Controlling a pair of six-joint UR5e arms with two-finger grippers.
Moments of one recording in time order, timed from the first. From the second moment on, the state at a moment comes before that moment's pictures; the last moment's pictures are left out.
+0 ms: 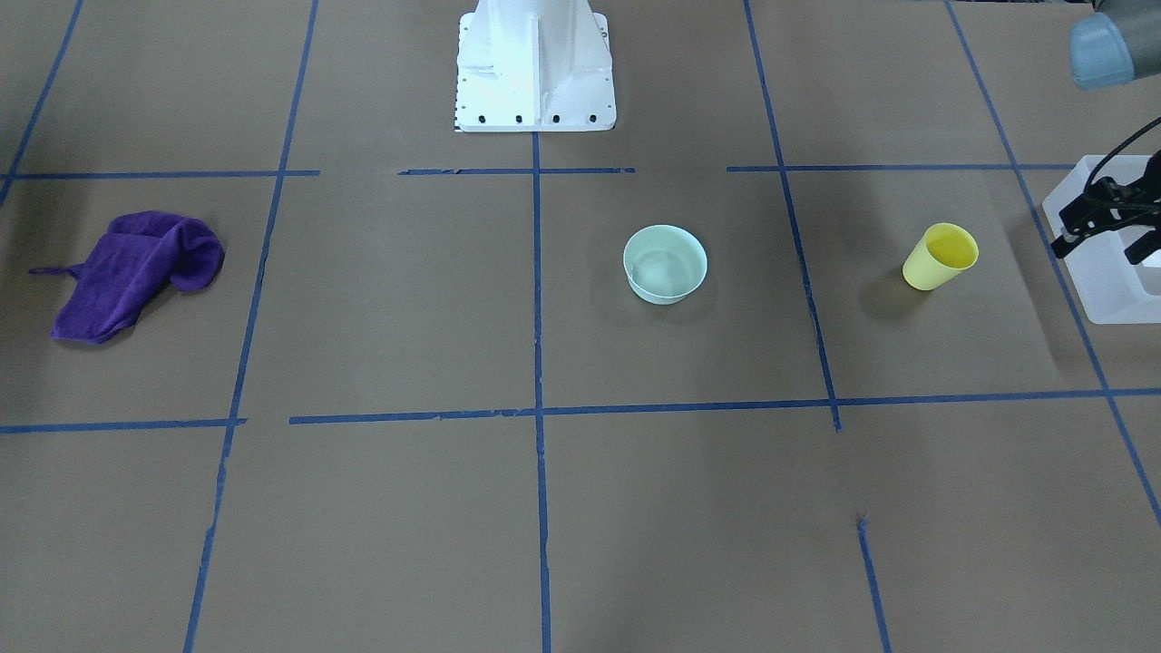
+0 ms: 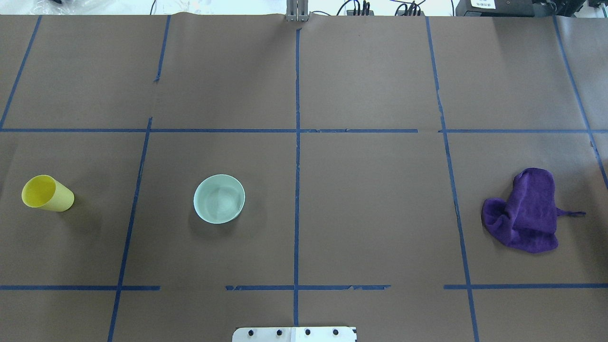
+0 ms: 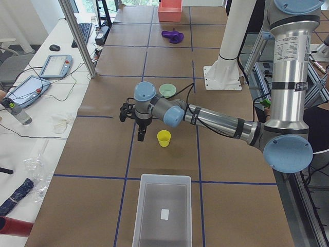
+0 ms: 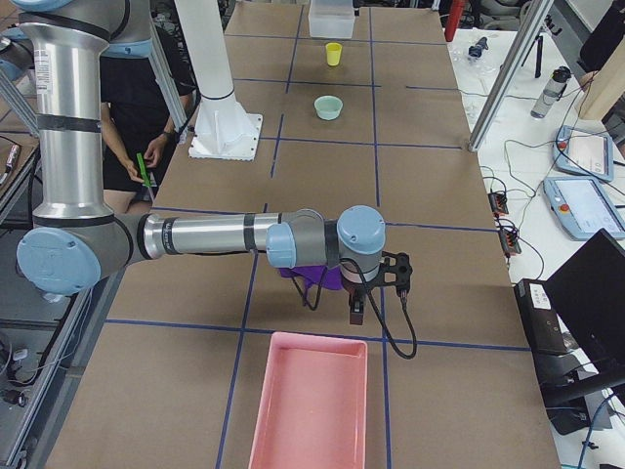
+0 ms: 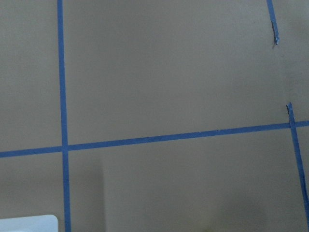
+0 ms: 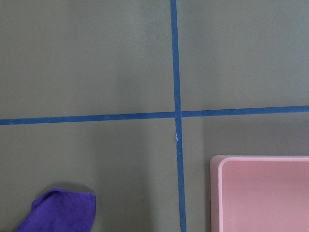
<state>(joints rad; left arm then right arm) -1.25 -1.49 -1.84 -1.92 -2.32 -0.54 1.58 -1.60 1.71 -1.55 2.38 0.14</state>
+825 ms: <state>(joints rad) -0.99 -1.35 -1.72 -2.42 -2.20 -0.92 1.58 -1.60 1.72 -1.55 2.38 0.15</state>
